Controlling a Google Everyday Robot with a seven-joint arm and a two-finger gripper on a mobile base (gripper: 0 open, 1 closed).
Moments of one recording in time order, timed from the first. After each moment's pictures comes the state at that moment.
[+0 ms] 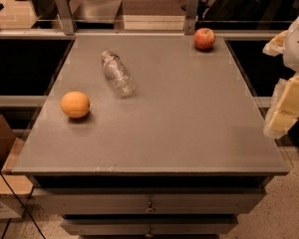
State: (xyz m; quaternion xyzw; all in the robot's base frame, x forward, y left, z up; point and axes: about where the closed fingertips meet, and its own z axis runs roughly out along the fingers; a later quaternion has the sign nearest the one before) arm 0.438 -0.217 0.977 -0.60 0.78 -0.03 0.16
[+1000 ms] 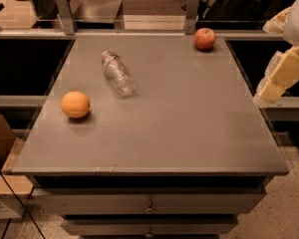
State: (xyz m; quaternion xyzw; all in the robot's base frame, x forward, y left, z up) arm 0.490 -0.218 0.996 -0.58 0.78 -0.01 0.24
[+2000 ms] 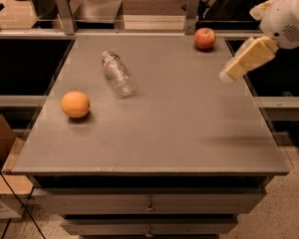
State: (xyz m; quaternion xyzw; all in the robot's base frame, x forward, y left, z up) arm 0.557 -0.195 1.000 -0.51 0.77 0.02 0.38
